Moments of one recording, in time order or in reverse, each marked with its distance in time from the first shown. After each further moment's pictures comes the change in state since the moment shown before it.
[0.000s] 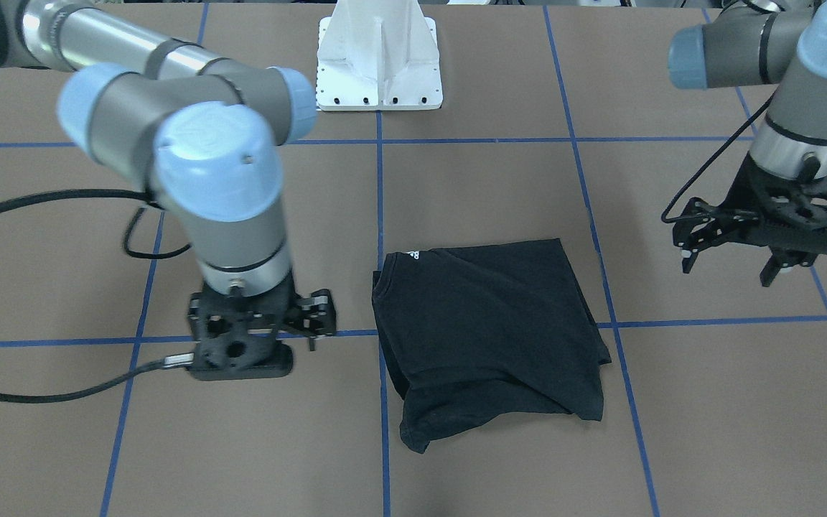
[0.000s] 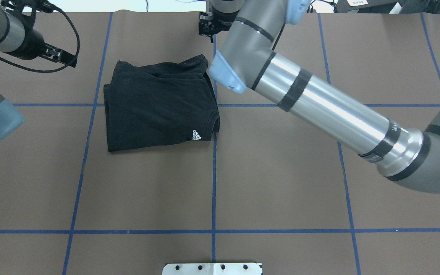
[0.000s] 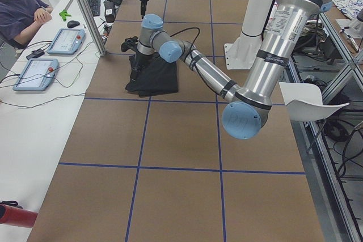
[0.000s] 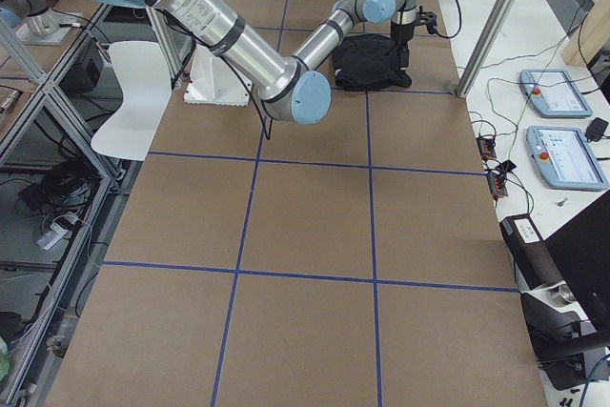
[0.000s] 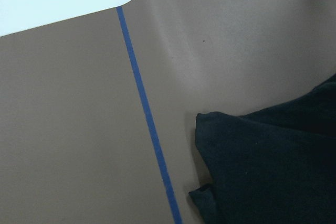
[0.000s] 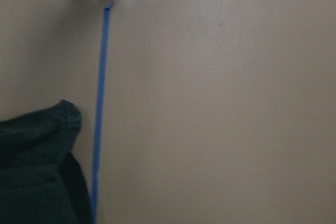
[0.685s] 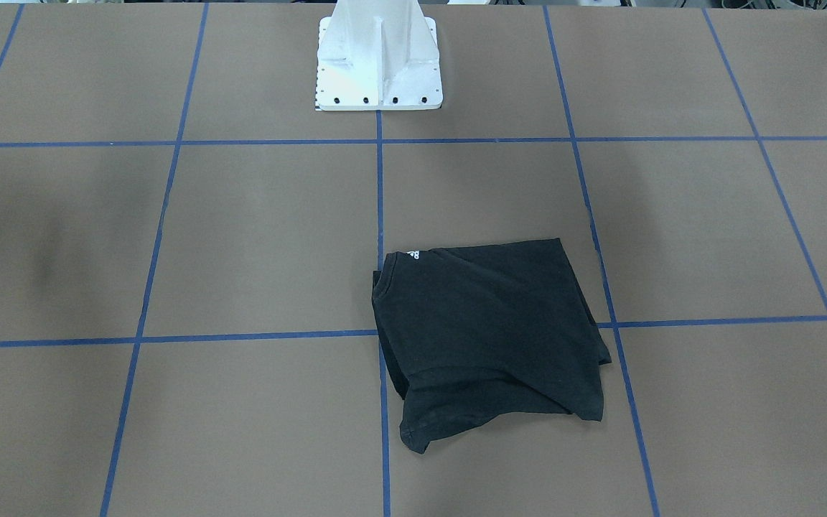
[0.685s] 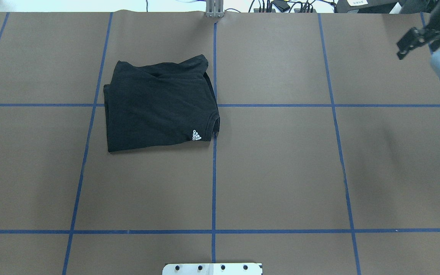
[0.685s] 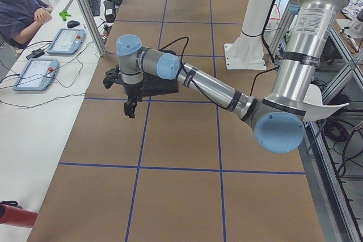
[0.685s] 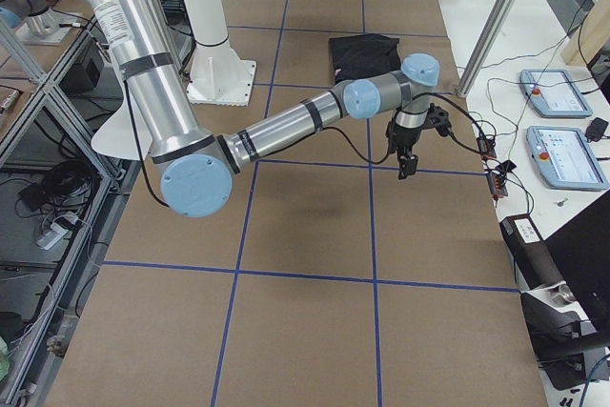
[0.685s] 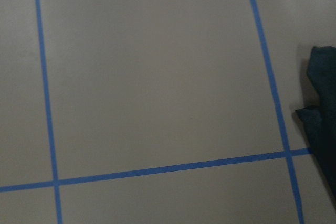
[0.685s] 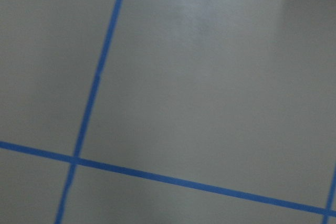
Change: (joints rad) left arm -0.354 0.141 0.084 0.199 -0.241 0.382; right arm 0.405 -0.576 0.242 -0.013 0.222 -0.688
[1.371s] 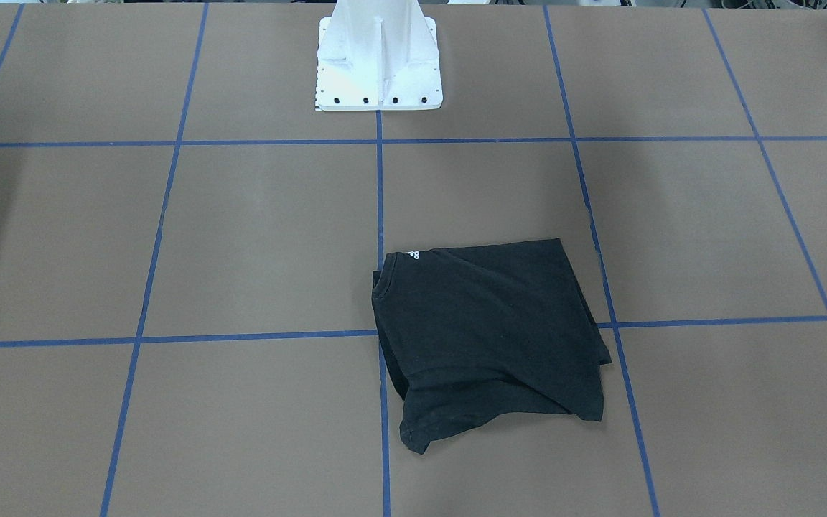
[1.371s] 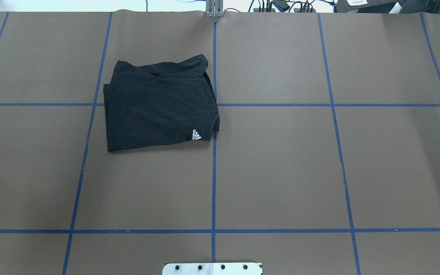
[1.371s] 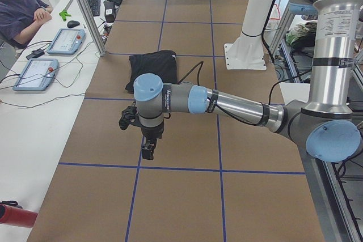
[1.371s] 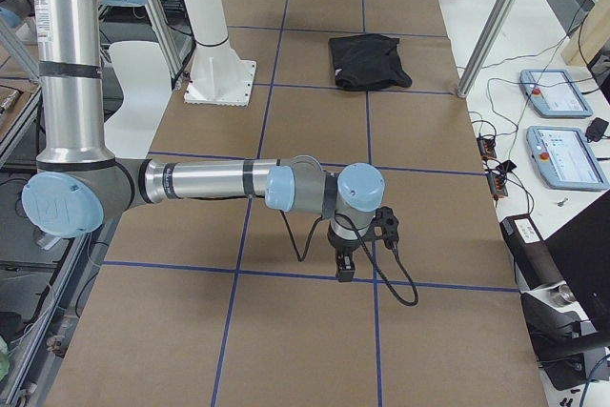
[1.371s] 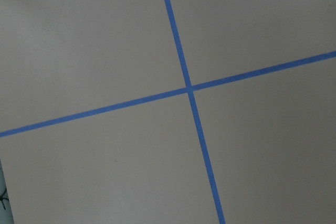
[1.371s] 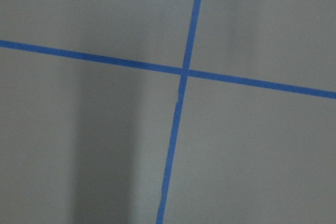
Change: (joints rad) left arm -0.146 0.209 -0.016 -0.005 -0.008 0.238; right arm 0.247 -0.345 0.016 0.015 0.061 -0.268
